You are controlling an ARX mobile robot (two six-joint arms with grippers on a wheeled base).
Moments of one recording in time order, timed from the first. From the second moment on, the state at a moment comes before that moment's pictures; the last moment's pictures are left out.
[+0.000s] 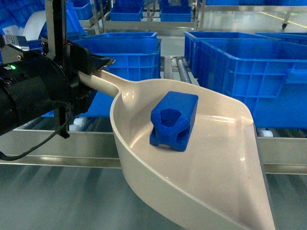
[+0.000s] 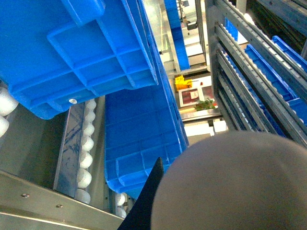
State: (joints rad) left arm -0.30 1.76 0.63 1.10 0.12 -1.33; right arm -0.01 1.07 0.08 1.12 0.19 -0.29
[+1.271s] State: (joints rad) left arm -0.14 1.47 0.70 0.88 0.10 -1.43; right arm -0.01 1.07 0.08 1.12 0.19 -0.29
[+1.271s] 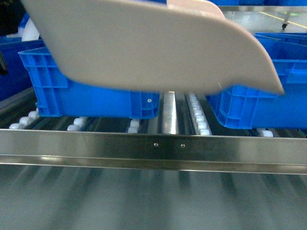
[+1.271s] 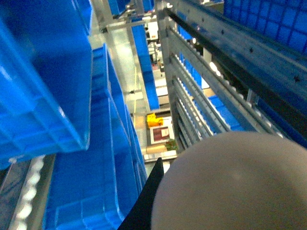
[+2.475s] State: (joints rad) left arm 0.02 1.99 1.69 0.47 -0.53 -0.76; right arm -0.01 1.07 0.08 1.12 0.19 -0.29
